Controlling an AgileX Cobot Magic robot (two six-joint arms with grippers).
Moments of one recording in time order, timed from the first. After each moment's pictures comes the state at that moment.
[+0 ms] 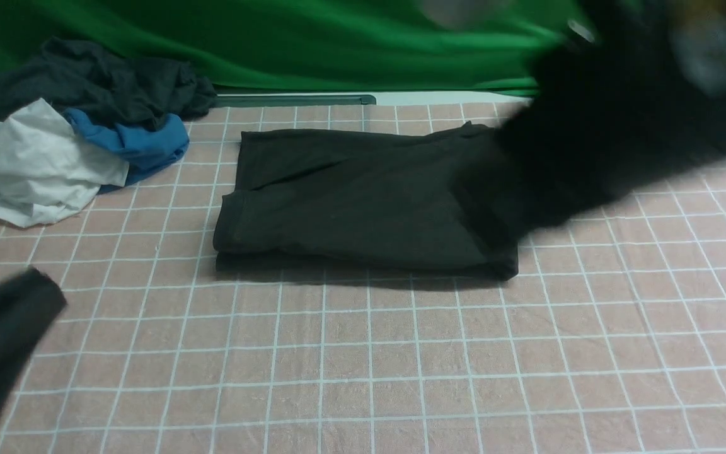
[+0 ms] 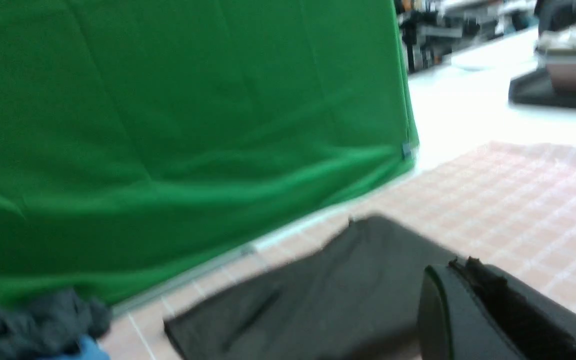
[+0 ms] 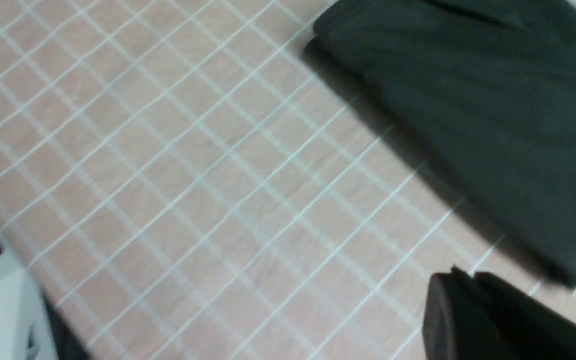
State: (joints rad) right arm 0.87 1.24 -1.34 -0.05 1.03 0.13; left arm -0.39 0.20 -0.33 -0.44 0.25 0.67
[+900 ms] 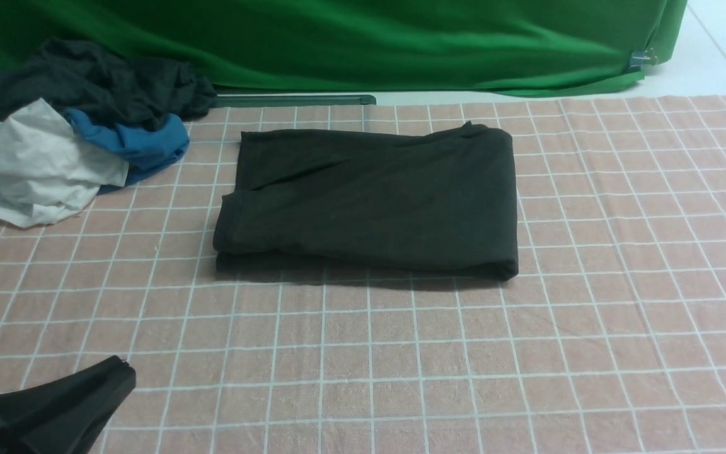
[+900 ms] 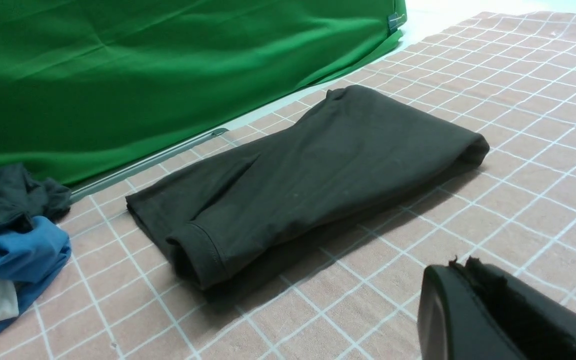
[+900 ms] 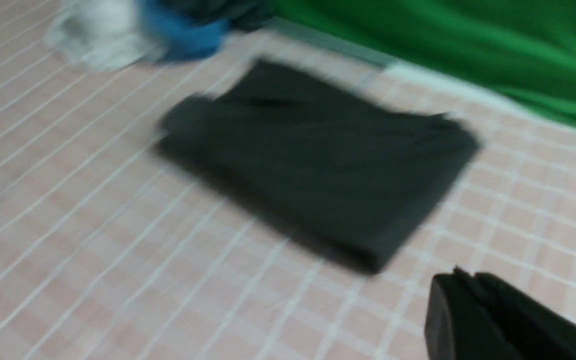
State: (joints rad) right arm 0.38 0.56 -0.74 0.07 0.67 -0.05; left arm -0.39 0.20 -0.16 -0.44 0.25 0.68
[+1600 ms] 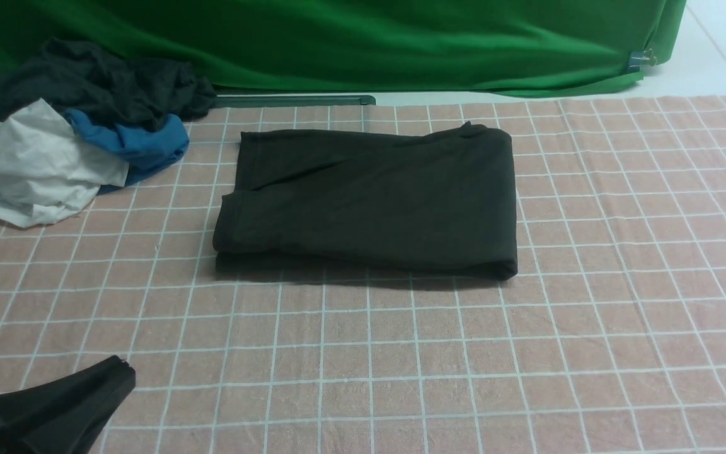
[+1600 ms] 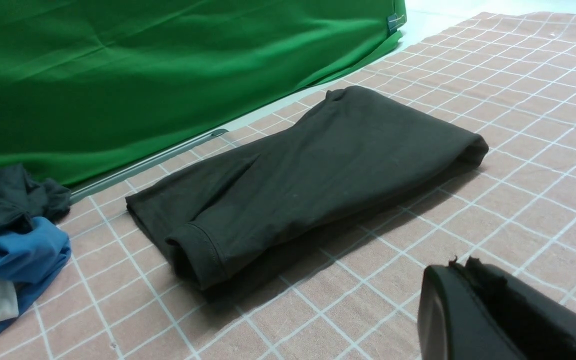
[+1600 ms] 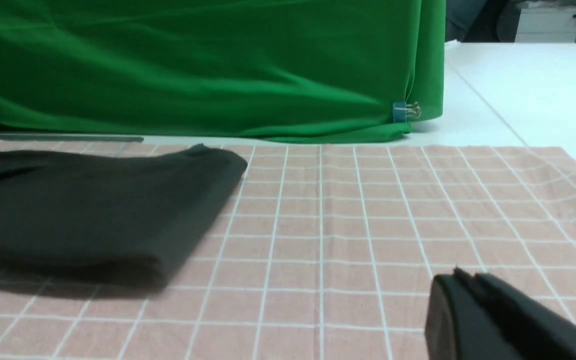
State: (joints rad) right arm 0.04 0.00 0.01 0.10 0.20 -0.09; left arm -0.39 0.20 -0.16 -0.44 0.25 0.68
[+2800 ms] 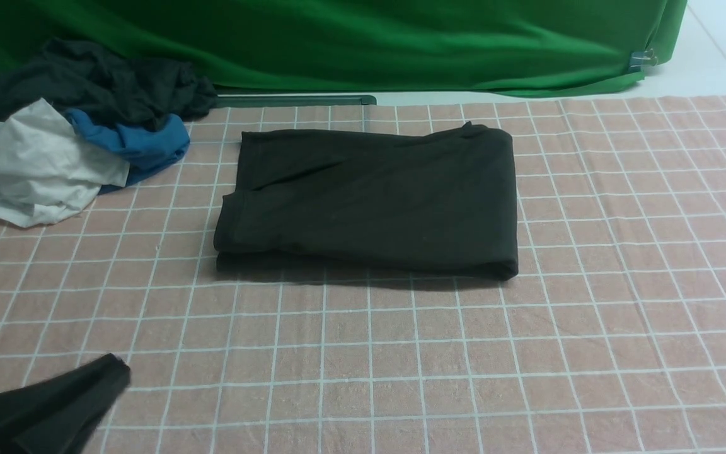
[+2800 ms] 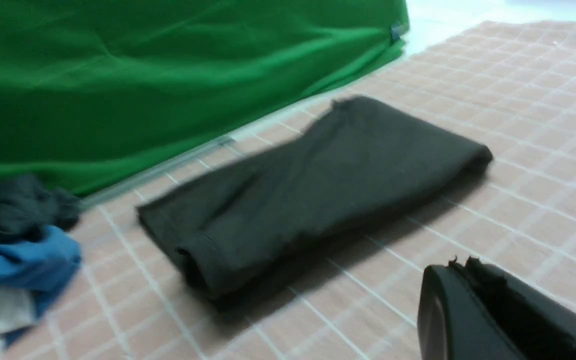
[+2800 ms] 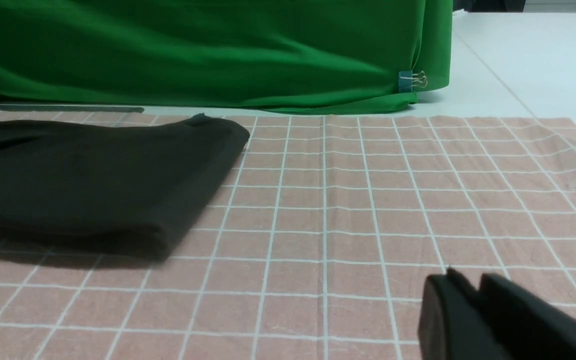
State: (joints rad) right arm 0.04 0.00 0.01 0.10 0.25 -0.09; left arm -0.36 0.17 -0.16 -0.44 0.23 0.67
